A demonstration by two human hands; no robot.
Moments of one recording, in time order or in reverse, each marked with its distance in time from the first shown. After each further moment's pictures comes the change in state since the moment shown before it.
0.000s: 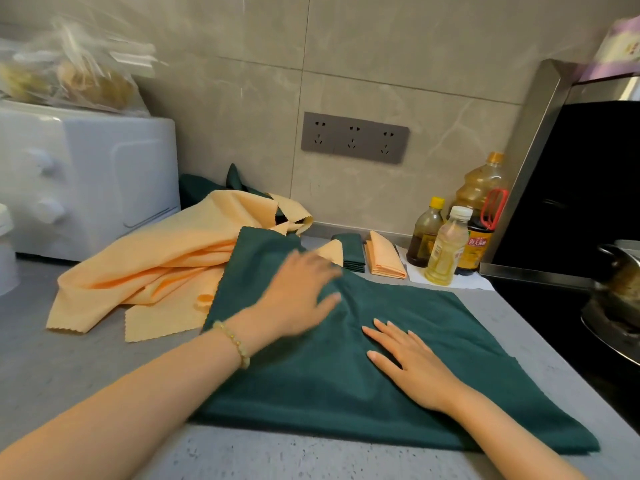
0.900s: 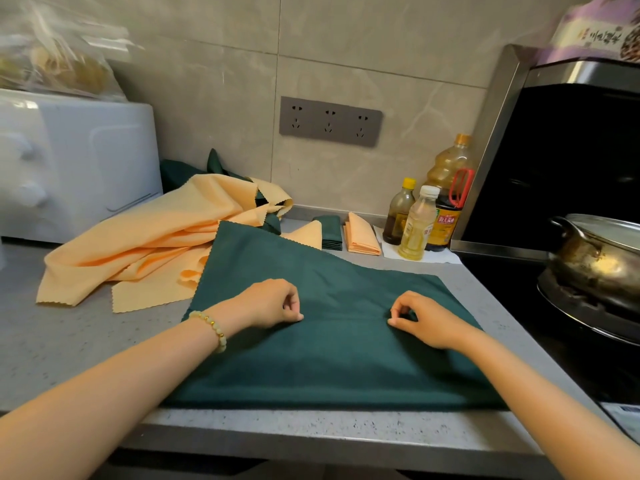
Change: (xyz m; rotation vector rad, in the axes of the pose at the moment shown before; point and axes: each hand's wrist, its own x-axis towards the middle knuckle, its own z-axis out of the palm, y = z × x) left_hand -0.030 0.017 0.007 -0.301 -0.445 -0.283; right_hand -0.030 0.036 -0.050 0.051 0.020 0.130
